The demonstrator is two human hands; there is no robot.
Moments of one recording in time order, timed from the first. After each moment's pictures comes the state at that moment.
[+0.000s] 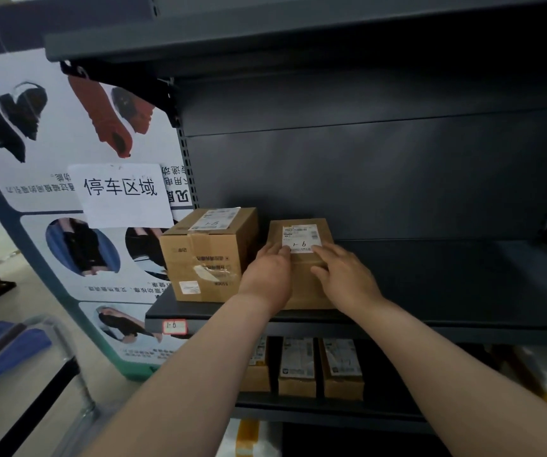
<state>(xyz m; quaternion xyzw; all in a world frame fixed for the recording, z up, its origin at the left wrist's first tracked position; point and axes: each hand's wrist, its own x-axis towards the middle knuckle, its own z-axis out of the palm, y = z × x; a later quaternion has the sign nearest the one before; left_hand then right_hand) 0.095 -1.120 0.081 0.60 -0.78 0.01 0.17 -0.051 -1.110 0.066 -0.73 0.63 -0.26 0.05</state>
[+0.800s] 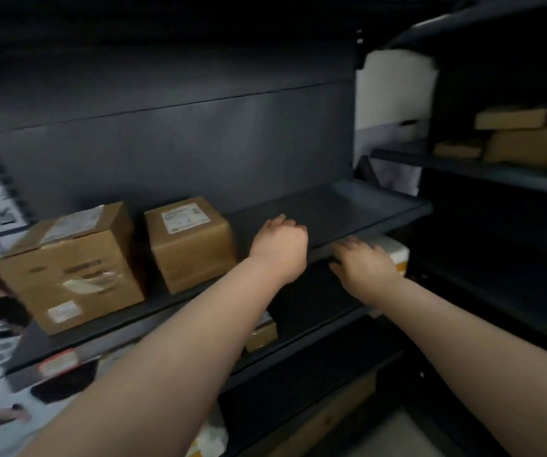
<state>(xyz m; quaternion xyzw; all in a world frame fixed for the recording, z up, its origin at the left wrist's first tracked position) -0.019 -1.059 0.073 0.31 -0.94 0.09 0.08 -0.156 -0.965 0.017 -0.56 0.82 -0.09 -0.07</state>
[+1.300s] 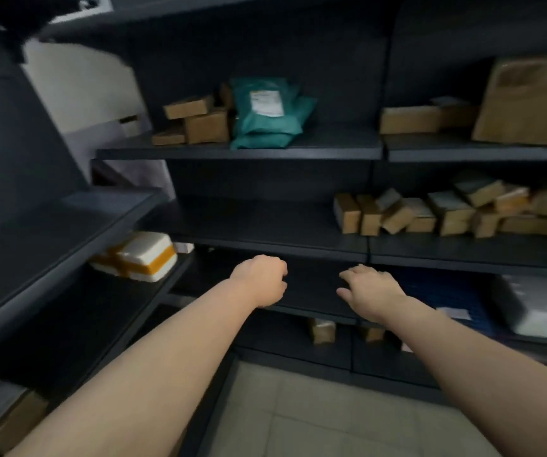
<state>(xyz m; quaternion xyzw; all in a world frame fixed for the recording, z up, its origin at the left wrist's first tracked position) -0.174 -0.772 -0.002 -0.06 -0.99 -0.01 -0.10 -0.198 -0.563 -0.054 -0.15 0.99 -0.02 0.07</state>
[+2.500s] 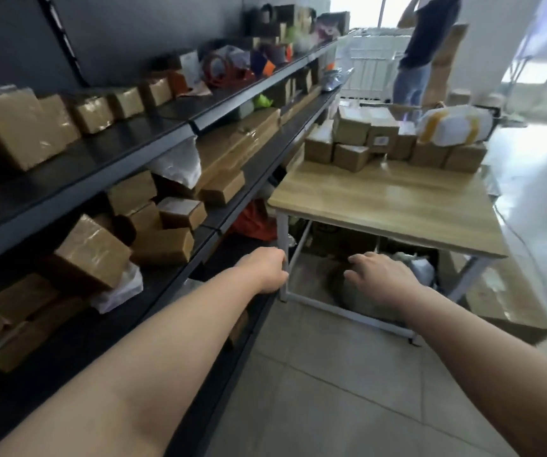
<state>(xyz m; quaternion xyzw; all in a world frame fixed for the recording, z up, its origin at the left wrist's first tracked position) -0.226 0.094 -0.058 -0.66 -0.73 0.01 -0.18 -0.005 0.133 -0.071 0.55 0.83 -0.08 0.02</state>
